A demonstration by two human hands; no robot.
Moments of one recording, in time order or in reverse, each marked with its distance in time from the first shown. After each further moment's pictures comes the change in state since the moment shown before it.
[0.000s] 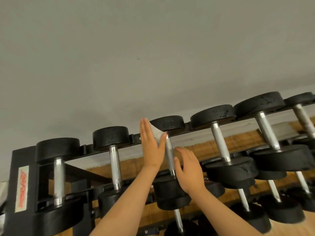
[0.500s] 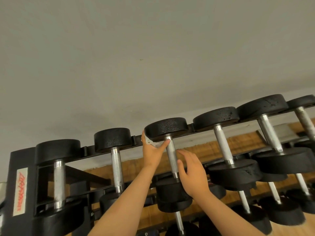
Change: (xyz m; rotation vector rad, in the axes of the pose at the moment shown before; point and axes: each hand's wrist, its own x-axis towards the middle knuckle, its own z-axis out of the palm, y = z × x) left_hand 0.008 -0.035 0.005 -0.409 -0.080 -0.389; right_hand 0.002 0.000 0.000 -0.028 -0.022 -0.008
